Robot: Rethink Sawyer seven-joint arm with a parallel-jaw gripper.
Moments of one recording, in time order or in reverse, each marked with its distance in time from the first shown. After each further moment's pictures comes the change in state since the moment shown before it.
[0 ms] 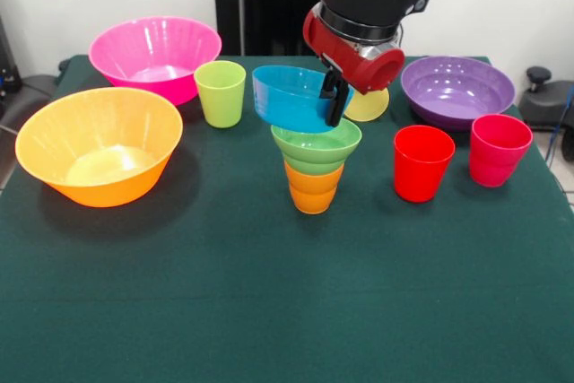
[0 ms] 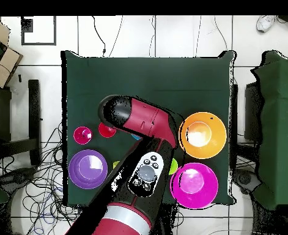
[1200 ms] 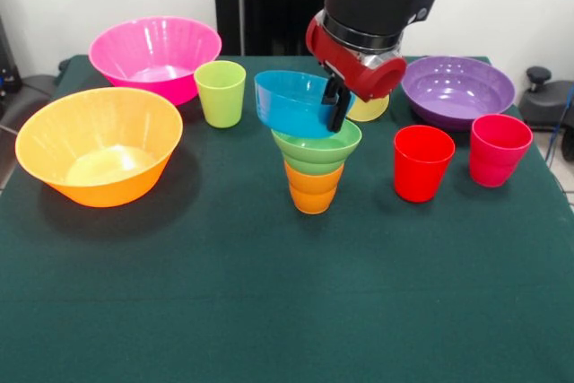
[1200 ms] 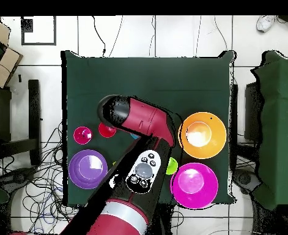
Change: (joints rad) arm 0.010 0.026 -0.009 -0.010 0.012 0.000 0.001
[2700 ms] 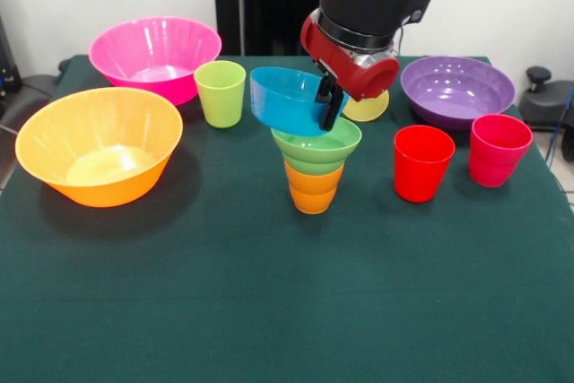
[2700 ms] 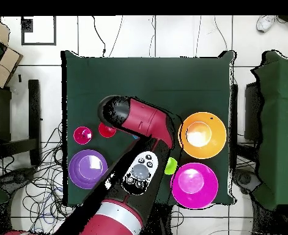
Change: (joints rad) arm 0.023 0.022 -0.046 -0.004 0.028 0.000 0.010
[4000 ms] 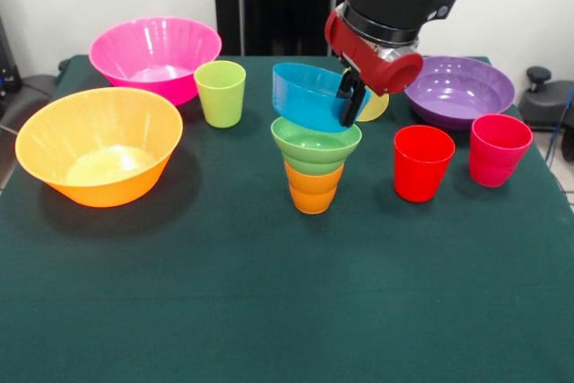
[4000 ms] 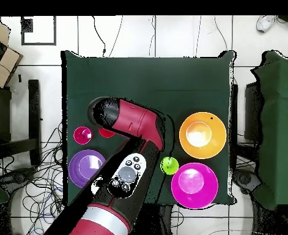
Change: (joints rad) arm 0.050 0.001 -0.022 0.000 0.014 0.000 0.077
